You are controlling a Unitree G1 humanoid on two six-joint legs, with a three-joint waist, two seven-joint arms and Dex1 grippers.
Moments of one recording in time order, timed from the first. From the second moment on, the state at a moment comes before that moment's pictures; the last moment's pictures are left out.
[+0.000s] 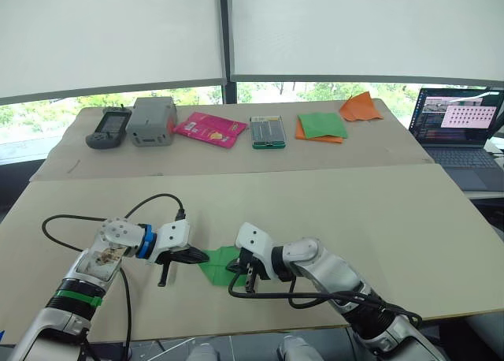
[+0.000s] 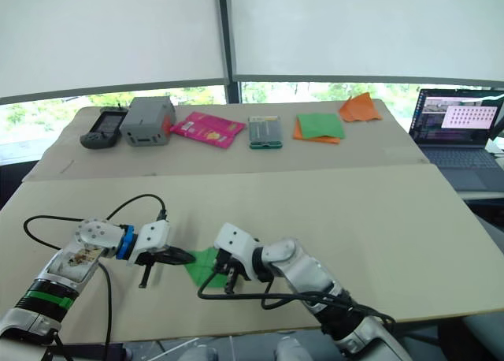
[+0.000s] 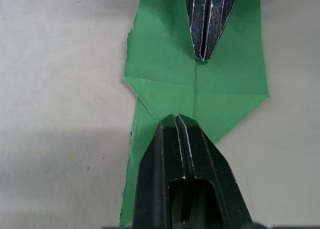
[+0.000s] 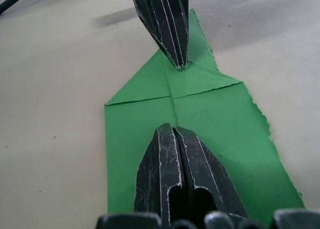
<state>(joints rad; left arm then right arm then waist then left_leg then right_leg) -0.36 0.75 -0.22 0.27 -0.12 -0.07 -1.39 -0.43 -0.26 0.57 -0.19 0.07 0.78 0.80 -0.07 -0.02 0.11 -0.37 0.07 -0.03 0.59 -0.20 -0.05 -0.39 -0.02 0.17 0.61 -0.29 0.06</state>
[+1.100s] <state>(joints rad) -0.36 0.75 -0.22 0.27 -0.12 -0.09 -1.39 -0.42 -0.26 0.57 -0.18 0.11 0.70 0.76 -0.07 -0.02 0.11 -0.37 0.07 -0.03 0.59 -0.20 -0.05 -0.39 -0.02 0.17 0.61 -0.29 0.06</state>
